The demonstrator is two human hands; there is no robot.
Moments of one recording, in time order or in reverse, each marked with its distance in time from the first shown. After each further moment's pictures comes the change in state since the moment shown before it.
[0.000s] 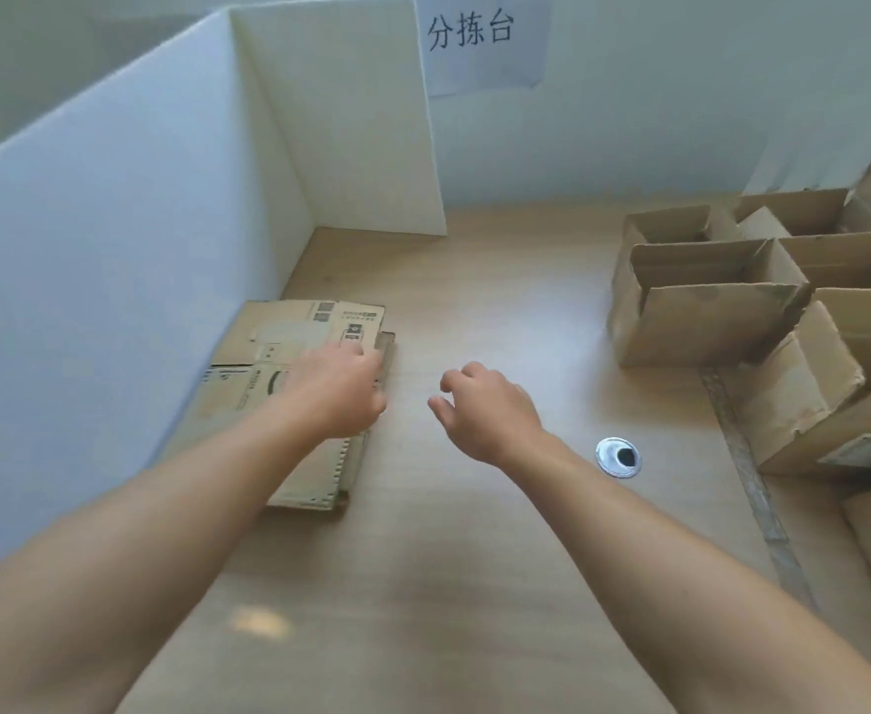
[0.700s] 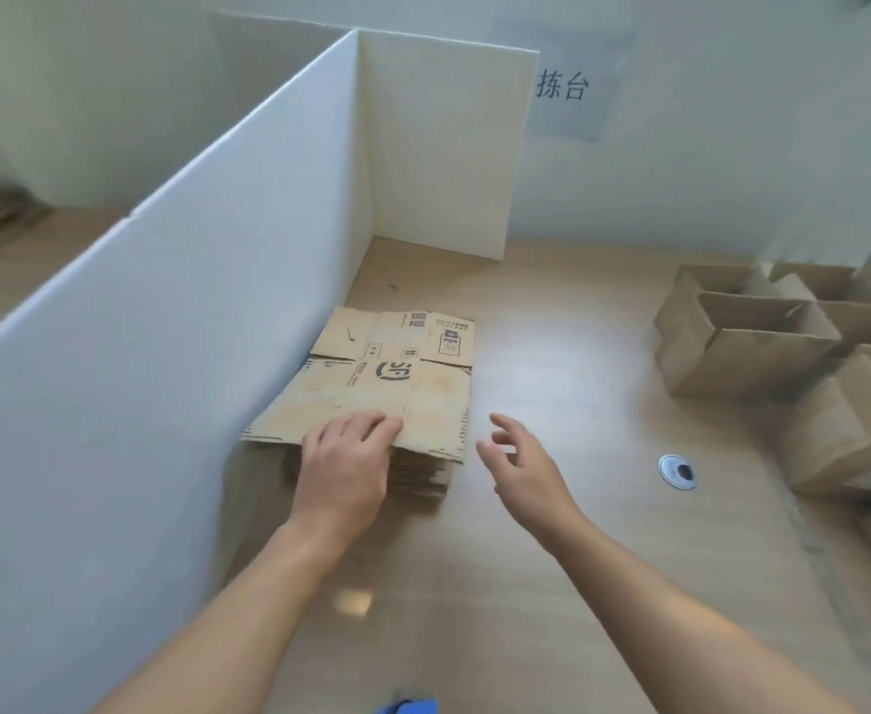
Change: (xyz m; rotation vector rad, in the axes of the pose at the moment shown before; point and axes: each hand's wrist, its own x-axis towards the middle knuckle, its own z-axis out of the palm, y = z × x) left_hand -0.117 -0.117 0.109 -0.473 0.624 -0.002; right_hand -0.051 -0.119 0.067 0.777 0.070 0.331
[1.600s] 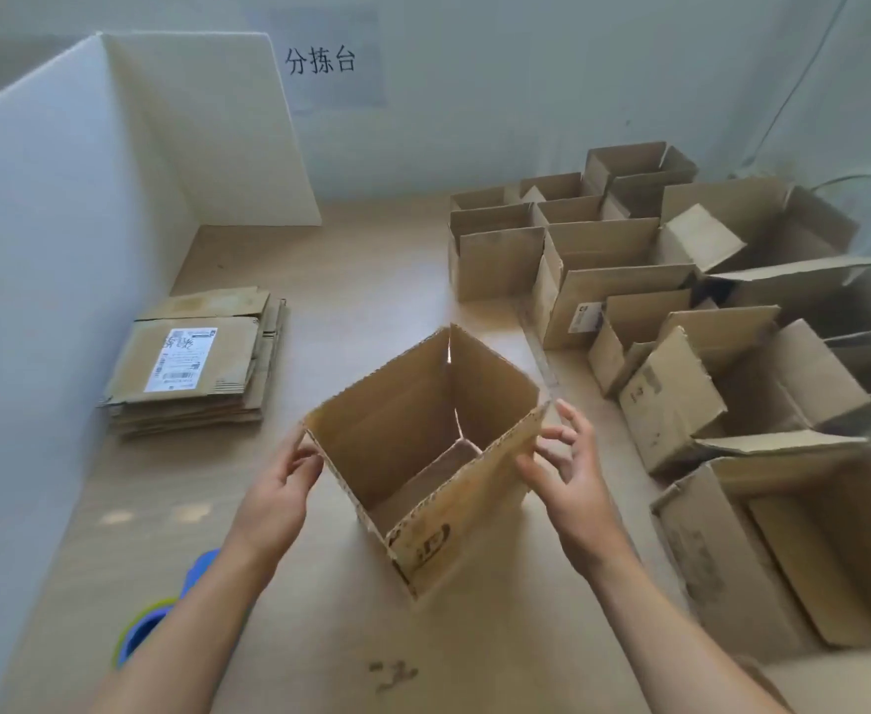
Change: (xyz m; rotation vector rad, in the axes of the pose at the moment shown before) left_hand -0.127 0.232 -0.027 -0.999 -0.413 -0.514; right_hand -0.245 0.149 -0.238 0.477 0.300 -0.136
